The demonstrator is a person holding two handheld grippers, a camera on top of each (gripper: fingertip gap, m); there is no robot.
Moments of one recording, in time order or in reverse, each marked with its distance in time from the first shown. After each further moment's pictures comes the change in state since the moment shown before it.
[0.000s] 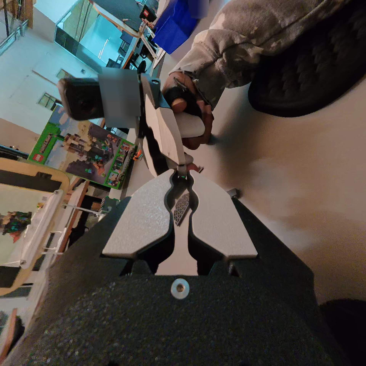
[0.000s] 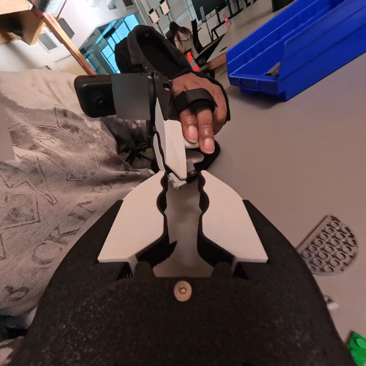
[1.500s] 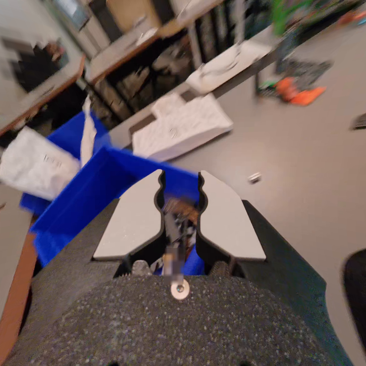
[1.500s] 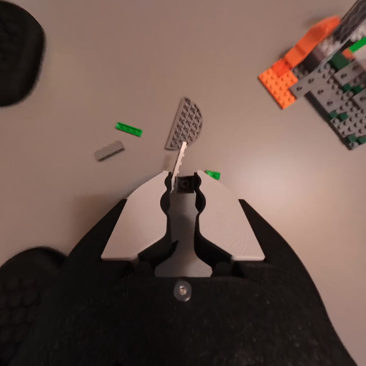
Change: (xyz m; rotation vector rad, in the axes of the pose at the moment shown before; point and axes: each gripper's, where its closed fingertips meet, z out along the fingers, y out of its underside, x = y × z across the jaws) left arm -0.125 0.170 -0.228 -0.570 -0.633 -0.714; right arm 0.109 0.051 -0.083 -0.499 0.786 -0.061
